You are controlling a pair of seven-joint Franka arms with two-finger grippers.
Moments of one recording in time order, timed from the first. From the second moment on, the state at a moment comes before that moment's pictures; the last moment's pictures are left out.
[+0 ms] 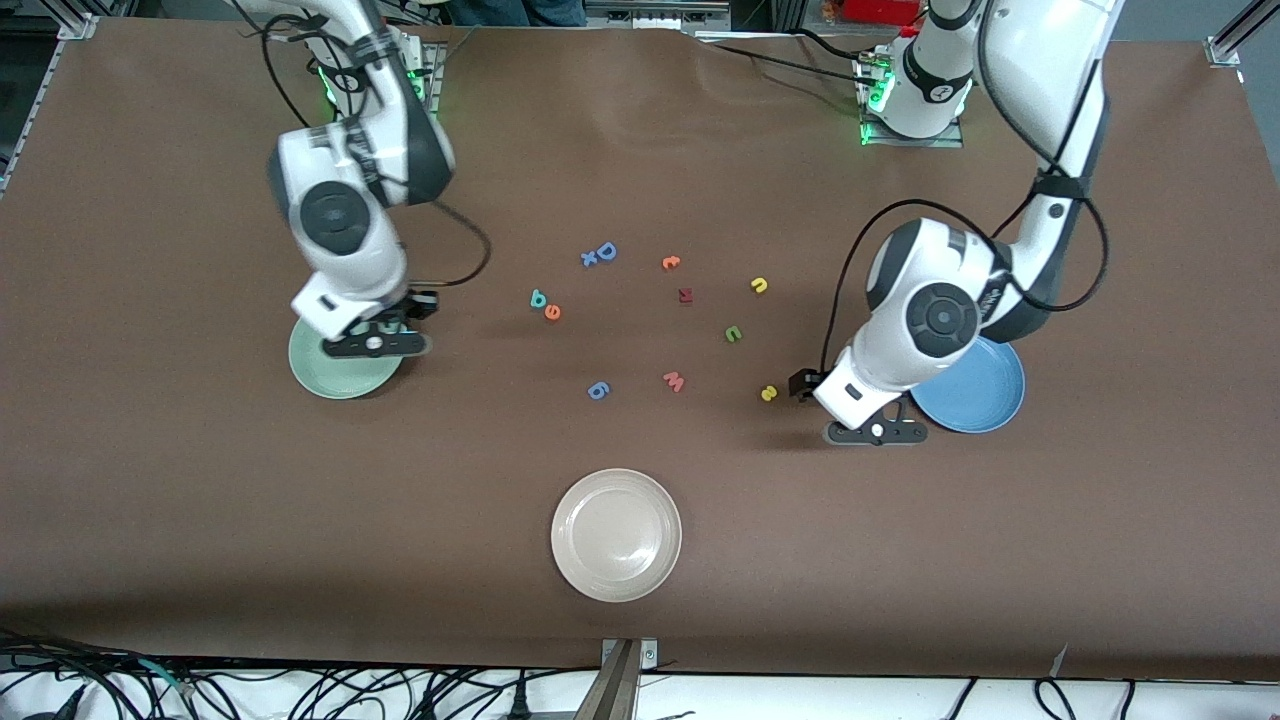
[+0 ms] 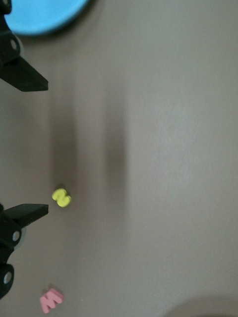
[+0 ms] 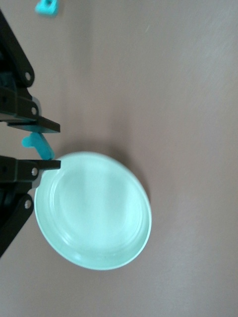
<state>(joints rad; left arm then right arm) -0.31 0.54 -0.06 -1.70 -0.04 2.22 -0.37 0.87 0.27 -0.58 -2.04 0.00 2.11 0.16</state>
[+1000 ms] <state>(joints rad) -0.40 0.69 -0.06 -1.73 -0.04 2.41 -0.48 0.81 0.44 -0.67 -2.16 0.10 2.29 -0.06</state>
